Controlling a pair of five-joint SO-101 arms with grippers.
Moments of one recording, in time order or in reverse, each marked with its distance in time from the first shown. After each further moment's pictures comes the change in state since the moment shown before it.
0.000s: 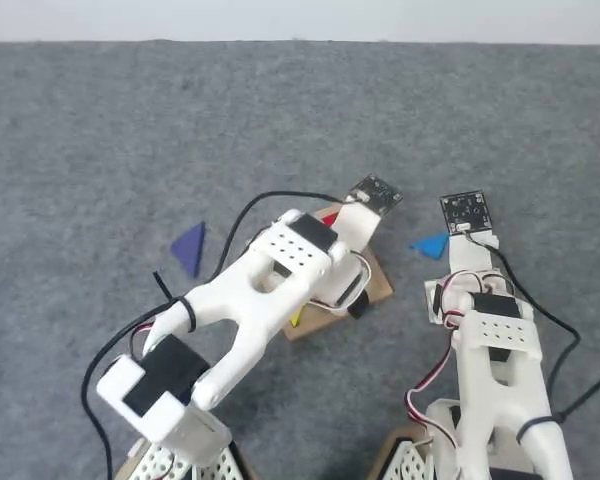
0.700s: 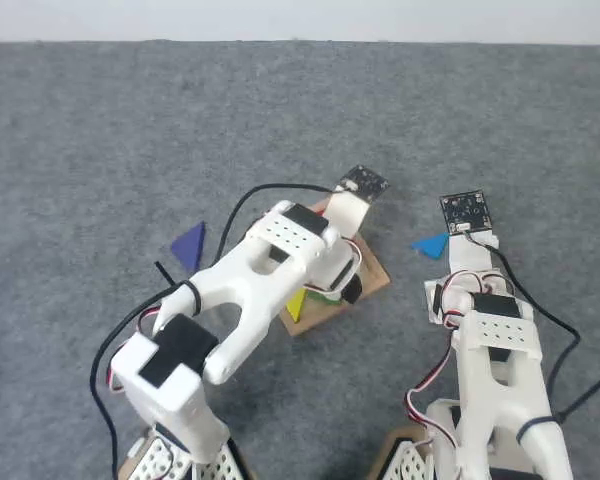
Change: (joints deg) left arm -4.7 7.3 -4.4 -4.2 -3.0; right arm 0.0 0.0 0.0 0.0 0.0
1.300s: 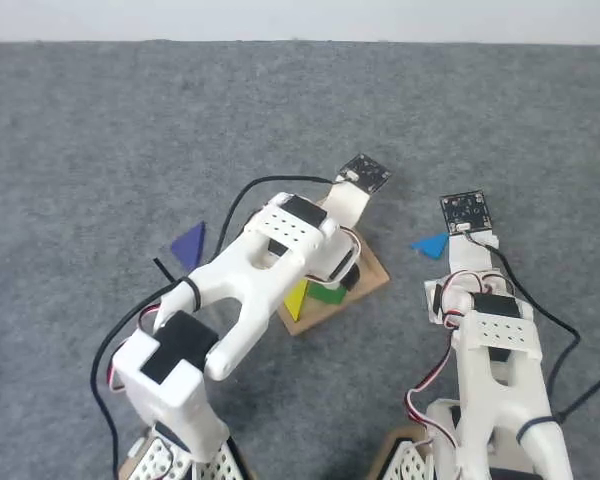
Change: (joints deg) left arm -1.2 0.5 -2.5 -0.4 -2.4; right arm 0.0 0.0 0.0 0.0 0.0
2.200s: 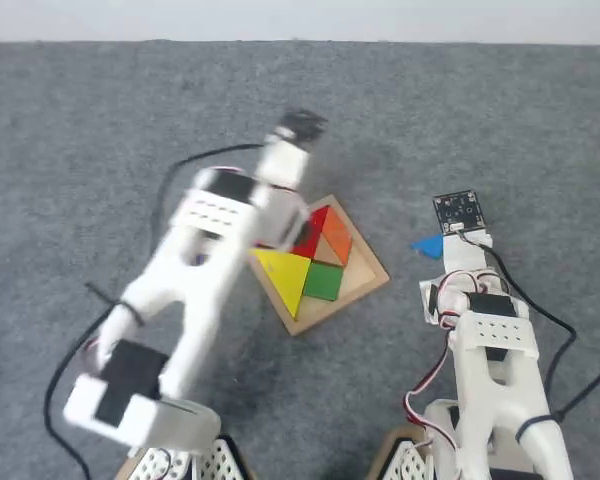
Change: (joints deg) left arm -16.4 -14.6 1.5 6.6 -3.4; right arm -1.7 0.0 0.0 0.0 0.0
